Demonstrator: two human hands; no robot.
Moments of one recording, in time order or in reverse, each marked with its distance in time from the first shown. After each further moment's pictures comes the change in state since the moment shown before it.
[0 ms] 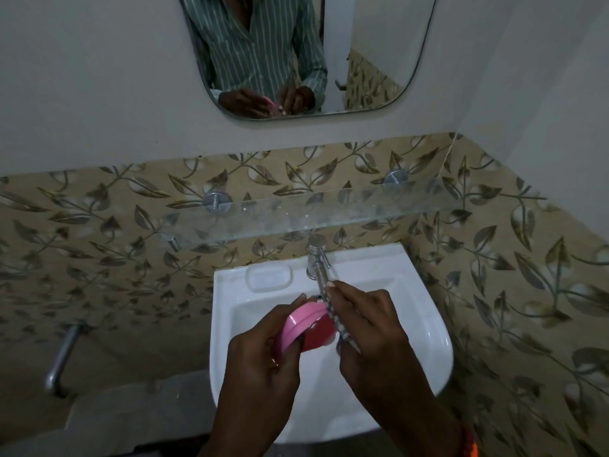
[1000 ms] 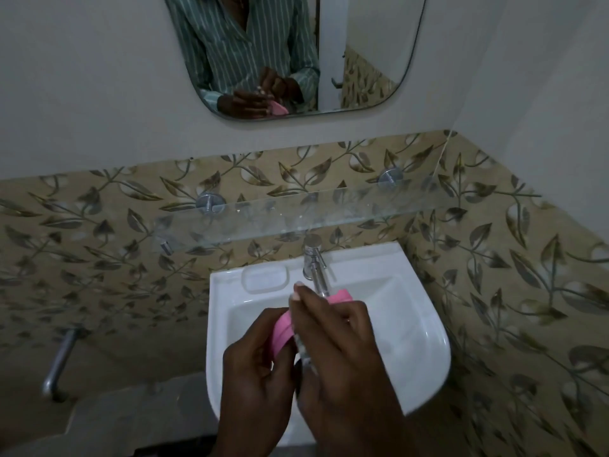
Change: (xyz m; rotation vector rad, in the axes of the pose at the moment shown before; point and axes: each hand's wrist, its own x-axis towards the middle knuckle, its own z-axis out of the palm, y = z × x) left_hand -0.003 0.001 0.011 -0.172 0.126 0.099; right_hand 0.000 -0.042 -0.005 0.114 0.113 0.014
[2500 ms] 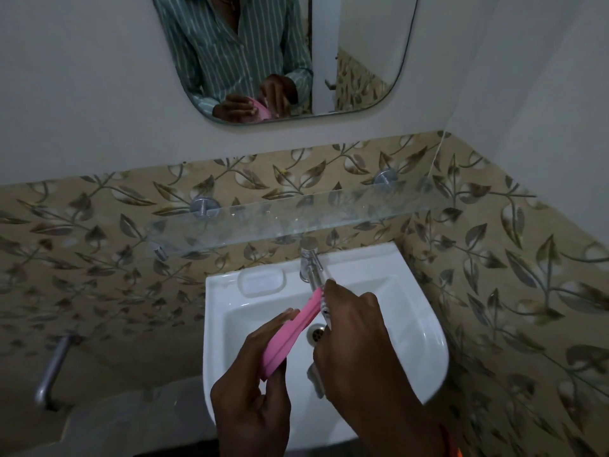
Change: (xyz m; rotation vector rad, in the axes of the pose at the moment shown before) left_hand -0.017 -0.008 0.005 0.273 0.169 0.262; right_hand 0.025 0.020 0.008 0.000 -0.159 0.363
